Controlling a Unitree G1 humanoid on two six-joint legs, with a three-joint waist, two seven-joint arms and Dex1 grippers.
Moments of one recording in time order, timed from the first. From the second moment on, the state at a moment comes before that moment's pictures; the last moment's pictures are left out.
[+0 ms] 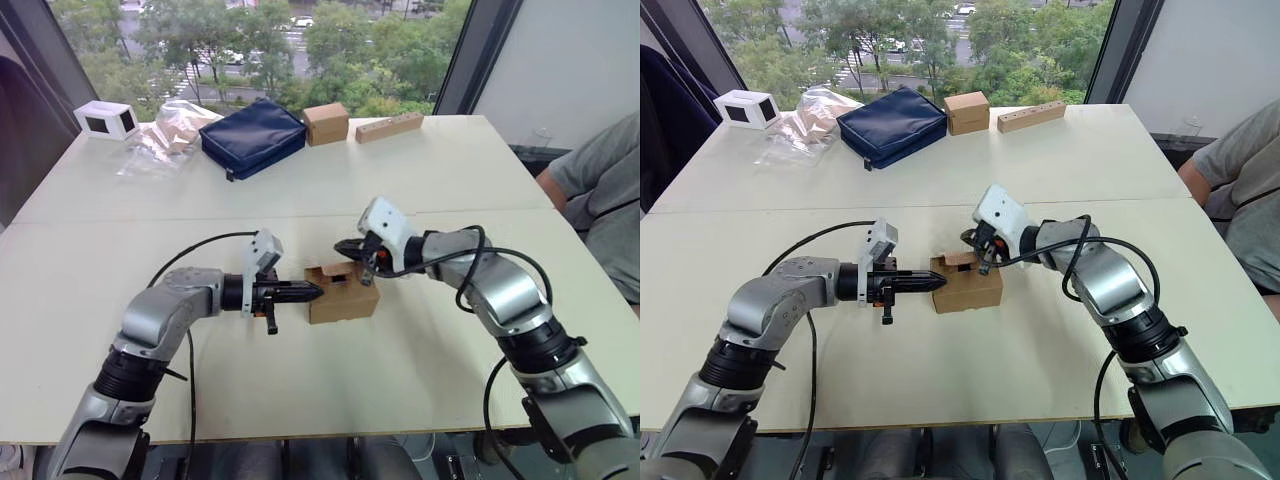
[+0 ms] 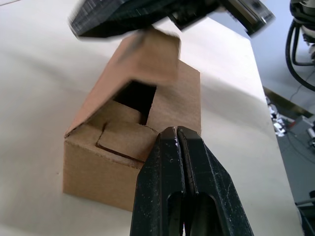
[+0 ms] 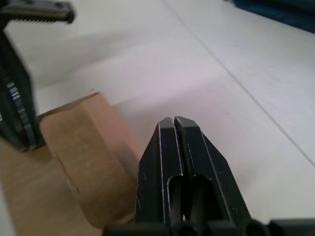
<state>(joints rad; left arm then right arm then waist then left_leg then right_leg) -0.47 0.52 -0.13 -0.14 -0.54 0.78 -1.02 -0.66 -0.60 0.31 -0.19 0.27 0.69 0.78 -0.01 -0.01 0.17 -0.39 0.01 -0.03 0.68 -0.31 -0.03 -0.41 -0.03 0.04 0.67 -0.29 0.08</state>
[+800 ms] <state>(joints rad) -0.55 0.40 -0.11 -0.01 -0.52 0.73 -0.87 -0.56 -0.58 0.27 -0.35 0.32 0.79 0.77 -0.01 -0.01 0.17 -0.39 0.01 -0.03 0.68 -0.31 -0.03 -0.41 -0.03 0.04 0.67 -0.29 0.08</state>
